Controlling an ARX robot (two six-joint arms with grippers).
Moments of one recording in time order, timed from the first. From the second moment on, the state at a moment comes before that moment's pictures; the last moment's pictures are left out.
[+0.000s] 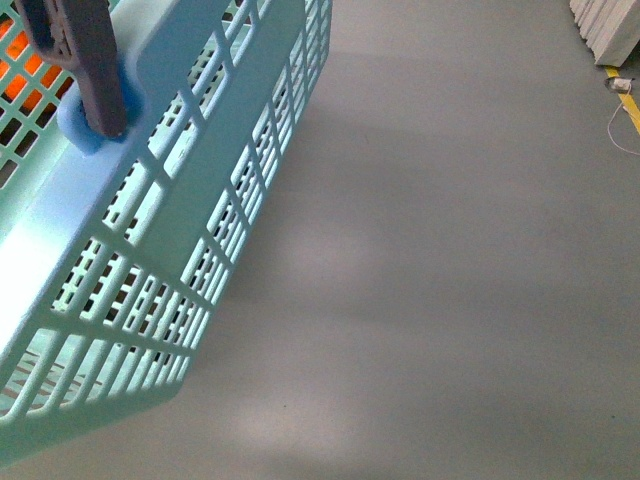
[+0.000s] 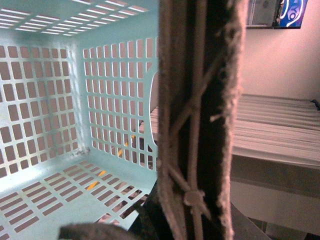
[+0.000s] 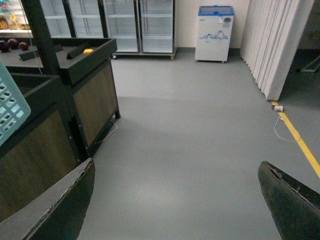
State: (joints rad) left arm -0.23 1.04 0.80 0.01 -0.04 -1.56; right arm 0.00 0.00 0.02 0.00 0.00 0.00
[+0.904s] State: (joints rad) left arm -0.23 1.04 0.81 0.01 -0.04 -1.56; right arm 0.00 0.00 0.02 0.00 0.00 0.00
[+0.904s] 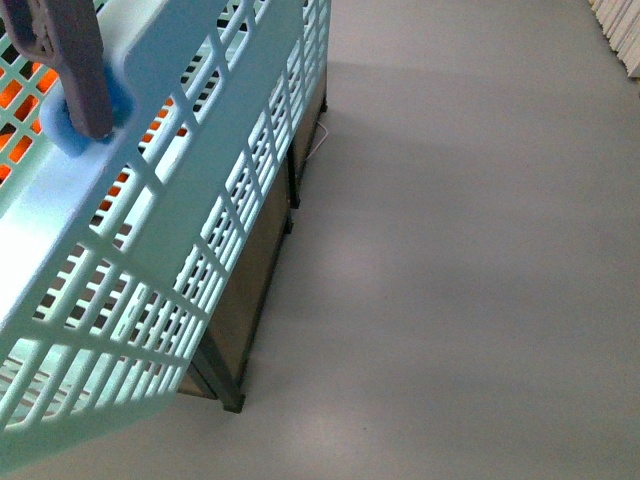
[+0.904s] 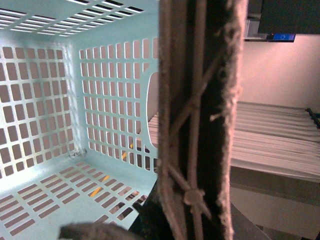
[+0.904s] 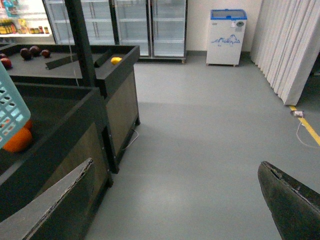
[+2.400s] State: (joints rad) left arm -0.23 1.04 0.81 0.01 -0.04 -1.56; right arm 0.00 0.00 0.02 0.00 0.00 0.00
